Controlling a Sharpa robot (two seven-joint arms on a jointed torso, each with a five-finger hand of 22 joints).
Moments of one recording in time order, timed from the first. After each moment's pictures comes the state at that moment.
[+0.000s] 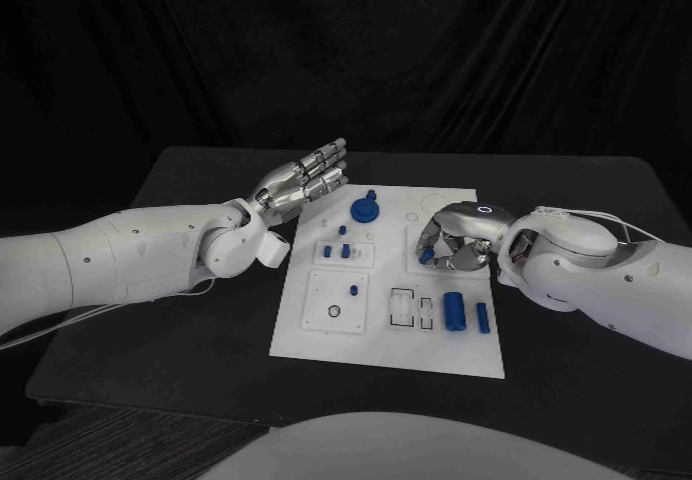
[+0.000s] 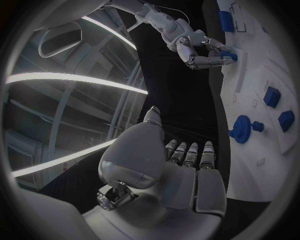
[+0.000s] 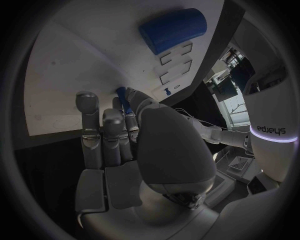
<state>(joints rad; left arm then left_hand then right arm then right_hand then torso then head) 1.18 -0.88 -0.21 1.32 -0.16 0.13 0.68 1.39 0.21 -0.26 0.28 0.36 0.05 -0.04 0.01 0.01 0.00 0.01 0.00 0.00 0.00 0.08 0.00 0.00 0.15 0.01 0.16 0.01 0.02 1.27 -0.68 -0.21 1.47 -1.54 -0.19 0.04 1.53 -0.11 0.32 0.07 0.25 1.10 0.13 0.16 0.17 1.14 0.08 0.21 0.08 1.39 -0.01 1.09 0.96 0.14 1.36 0.09 0.61 1.31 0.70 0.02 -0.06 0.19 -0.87</state>
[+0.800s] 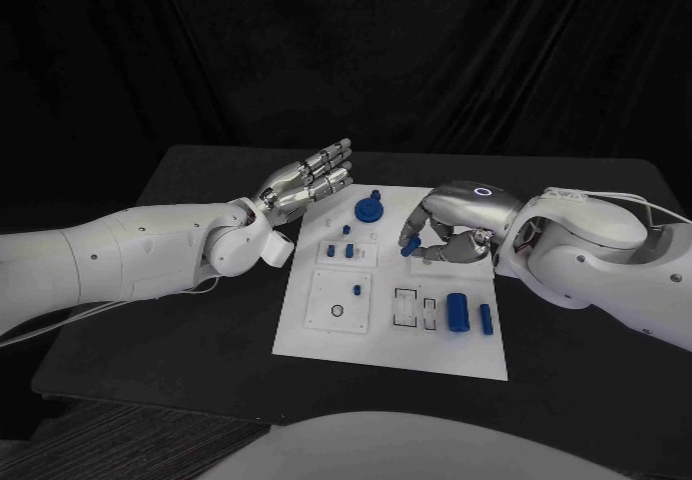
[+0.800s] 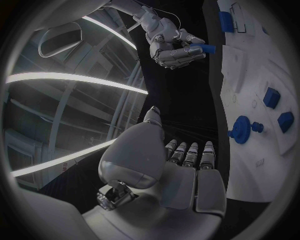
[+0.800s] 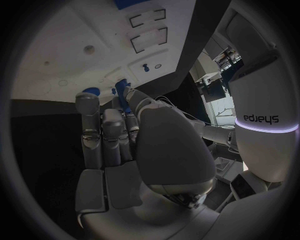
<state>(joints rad) 1.18 -0.88 -0.21 1.32 -0.16 0.13 0.68 1.39 0.21 -0.26 0.28 0.36 0.05 -0.04 0.01 0.01 0.00 0.01 0.00 0.00 0.00 0.09 0.00 0.00 0.15 0.01 0.17 0.01 0.02 1.37 -0.71 -0.21 1.67 -1.55 -0.21 0.06 1.54 -0.10 0.33 0.06 0.23 1.11 0.12 0.17 0.19 1.15 0.09 0.22 0.08 1.39 -0.02 1.10 0.96 0.14 1.37 0.08 0.64 1.31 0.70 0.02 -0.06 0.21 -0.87</state>
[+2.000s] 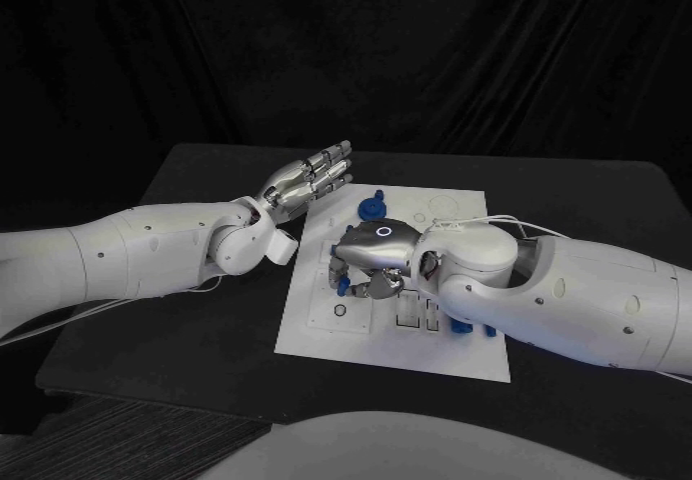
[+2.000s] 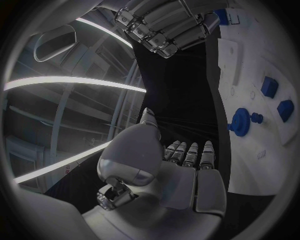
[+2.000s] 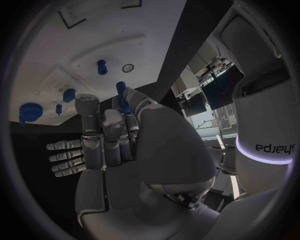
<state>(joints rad) 1.18 -0.86 -0.21 1.31 -0.16 0.07 0.68 1.27 0.24 -0.31 0.29 0.18 0.03 0.07 0.01 0.01 0.00 0.04 0.00 0.00 0.00 0.06 0.00 0.00 0.15 0.00 0.14 0.01 0.01 1.28 -0.43 -0.21 1.55 -1.69 -0.12 0.06 1.54 -0.10 0.33 0.05 0.21 1.10 0.13 0.15 0.19 1.15 0.09 0.20 0.08 1.39 -0.02 1.10 0.97 0.14 1.37 0.08 0.66 1.31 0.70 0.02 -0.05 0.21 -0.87</state>
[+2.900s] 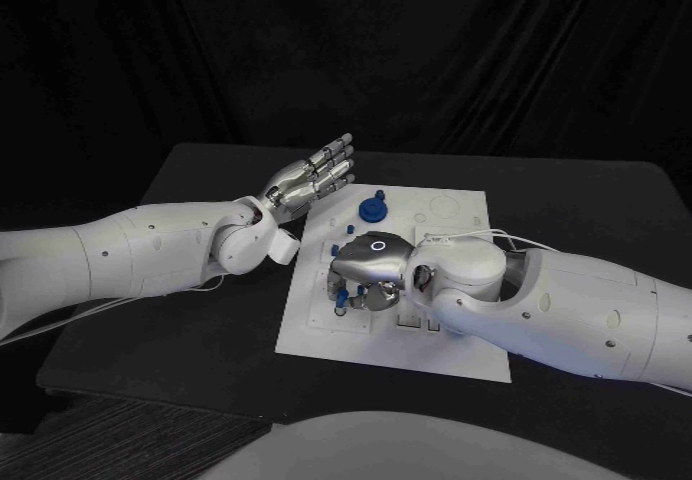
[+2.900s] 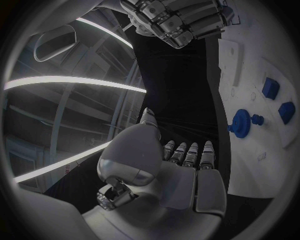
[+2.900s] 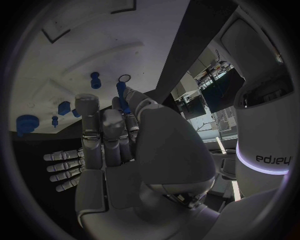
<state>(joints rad) 1.18 -0.86 -0.21 1.31 -0.16 0.08 0.68 1.27 0.24 -0.31 0.29 0.19 0.02 -0.10 0.01 0.00 0.00 0.02 0.00 0.00 0.00 0.06 0.00 0.00 0.15 0.00 0.14 0.01 0.01 1.24 -0.40 -0.21 1.53 -1.74 -0.11 0.06 1.54 -0.10 0.33 0.05 0.21 1.10 0.13 0.15 0.19 1.16 0.09 0.19 0.08 1.39 -0.02 1.10 0.96 0.14 1.37 0.08 0.66 1.31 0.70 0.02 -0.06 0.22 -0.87</state>
